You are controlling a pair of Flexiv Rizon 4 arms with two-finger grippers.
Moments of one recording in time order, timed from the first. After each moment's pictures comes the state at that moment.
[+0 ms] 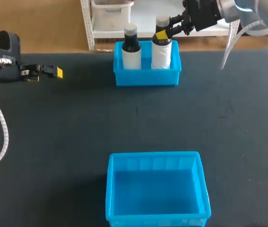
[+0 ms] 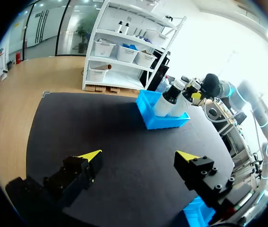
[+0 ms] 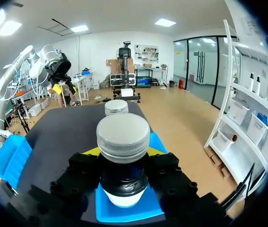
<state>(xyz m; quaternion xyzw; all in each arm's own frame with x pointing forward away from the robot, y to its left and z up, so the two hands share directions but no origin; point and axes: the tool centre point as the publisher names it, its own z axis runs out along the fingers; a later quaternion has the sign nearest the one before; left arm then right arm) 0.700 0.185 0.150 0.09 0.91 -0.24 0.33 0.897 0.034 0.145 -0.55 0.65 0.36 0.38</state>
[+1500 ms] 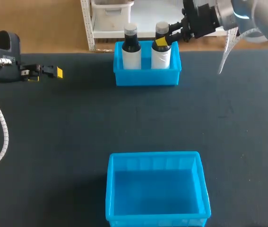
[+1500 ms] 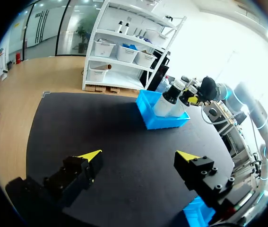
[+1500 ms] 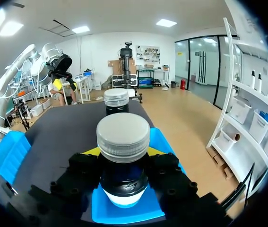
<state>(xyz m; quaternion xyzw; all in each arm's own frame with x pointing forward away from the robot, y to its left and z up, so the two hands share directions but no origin) 0.700 0.185 0.150 0.09 0.91 -0.24 0.33 0.897 0.035 0.122 -0.55 0.64 0.37 0.38</state>
